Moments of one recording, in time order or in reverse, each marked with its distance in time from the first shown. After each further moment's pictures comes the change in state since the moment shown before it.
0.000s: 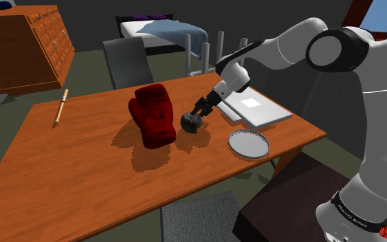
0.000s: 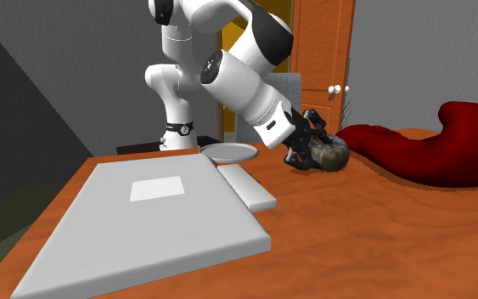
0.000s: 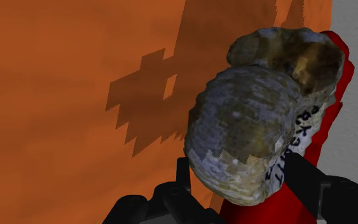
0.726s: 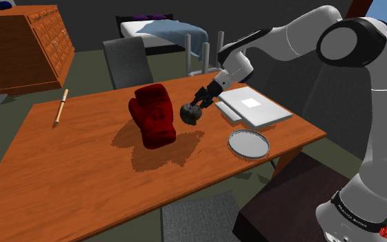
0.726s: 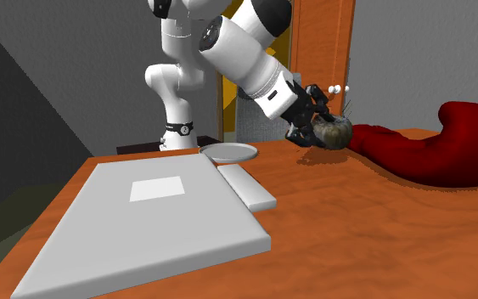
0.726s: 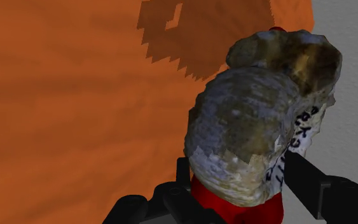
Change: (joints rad) arm 0.000 -0.093 -0.006 -0.009 -0.027 -0.047 0.080
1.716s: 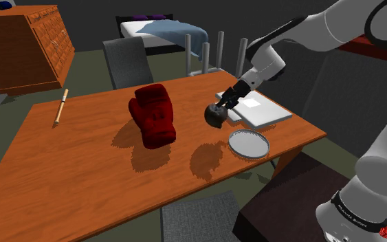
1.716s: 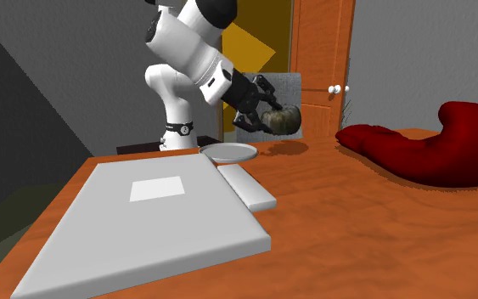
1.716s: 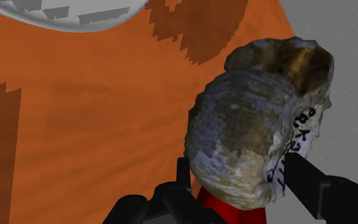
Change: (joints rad) arm -0.113 -0.303 -0.057 -0.375 0.004 -0.097 -0.147
